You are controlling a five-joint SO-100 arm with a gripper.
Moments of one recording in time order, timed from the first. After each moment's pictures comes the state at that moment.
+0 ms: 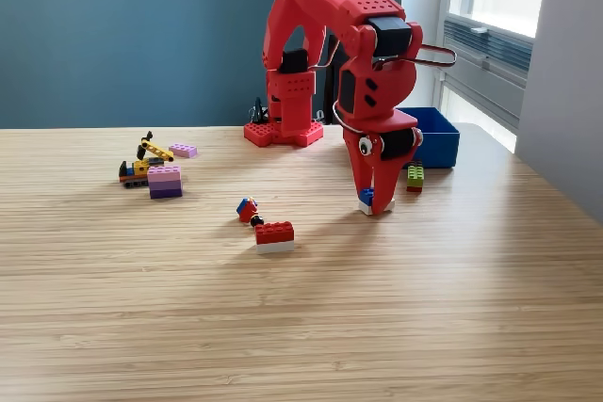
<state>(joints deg) -20.7 65.9 74.9 73.2 4.2</state>
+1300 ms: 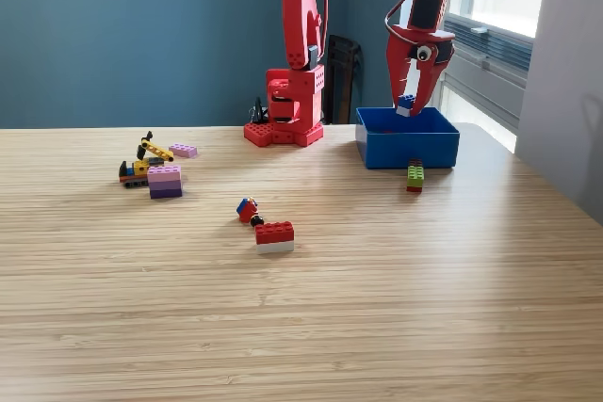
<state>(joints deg) -68.6 97.0 99.0 85.9 23.8</state>
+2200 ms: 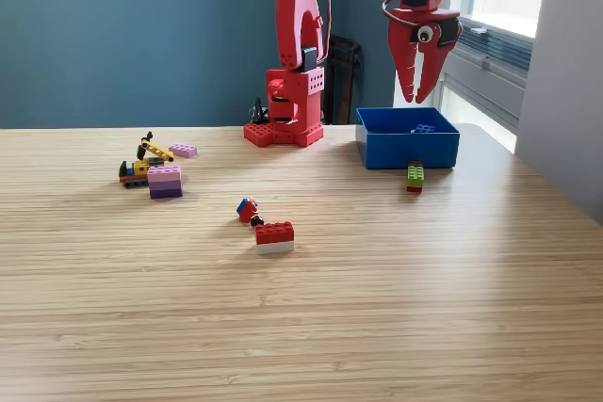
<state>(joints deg) -47.3 97.1 85.3 89.5 15.3</state>
